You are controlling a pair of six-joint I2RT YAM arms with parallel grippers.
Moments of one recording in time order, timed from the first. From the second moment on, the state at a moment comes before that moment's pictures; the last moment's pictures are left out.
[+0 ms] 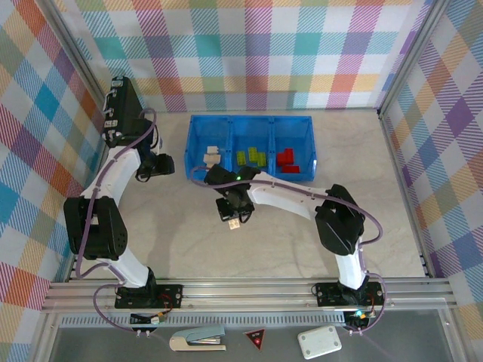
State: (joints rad) left arm -0.01 1.64 1.36 -0.92 0.03 -0.17; right arm 1.00 1.96 1.63 -0.96 0.03 0.61
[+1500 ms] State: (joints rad) left arm -0.01 1.62 1.34 -0.89 0.06 -0.18; right arm 0.79 2.62 2.51 -0.61 -0.05 0.50
